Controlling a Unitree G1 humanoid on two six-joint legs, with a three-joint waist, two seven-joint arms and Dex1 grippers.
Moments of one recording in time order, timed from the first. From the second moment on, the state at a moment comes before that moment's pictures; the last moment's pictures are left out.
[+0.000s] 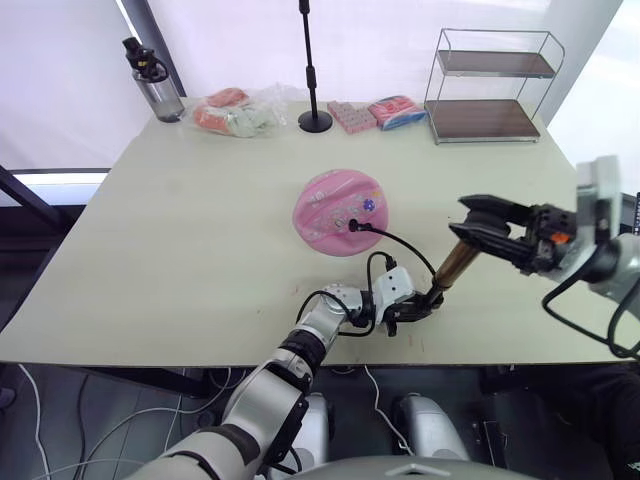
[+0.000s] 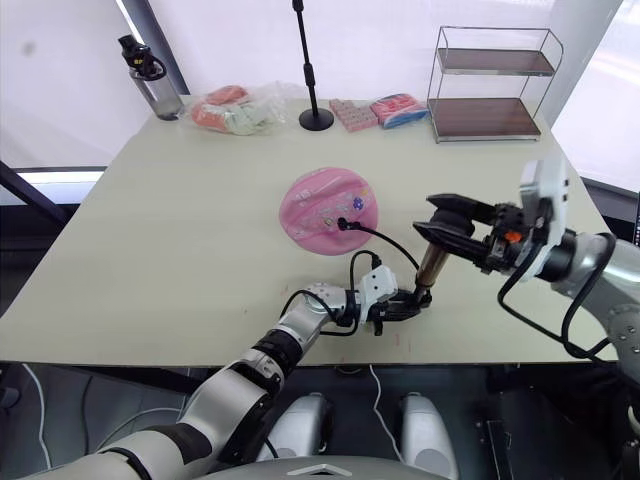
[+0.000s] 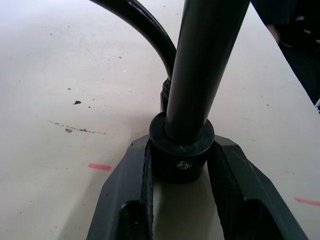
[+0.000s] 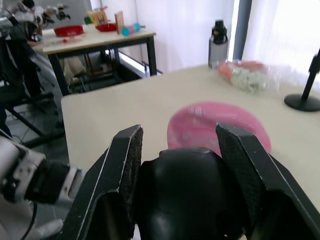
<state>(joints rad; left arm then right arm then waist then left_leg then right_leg) -0.63 -0.01 -0.34 0.97 0.09 -0.29 -0.94 -0.19 -0.78 -0.17 -0.49 0.92 0.59 0.78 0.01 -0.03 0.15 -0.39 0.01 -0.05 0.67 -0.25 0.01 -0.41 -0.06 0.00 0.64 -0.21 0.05</state>
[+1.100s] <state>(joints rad) -0.63 -0.01 -0.34 0.98 0.10 -0.31 -0.97 -0.27 -0.81 -0.21 -0.44 0.99 0.71 0.77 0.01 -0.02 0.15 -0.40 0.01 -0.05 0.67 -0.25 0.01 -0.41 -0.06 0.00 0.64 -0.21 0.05</state>
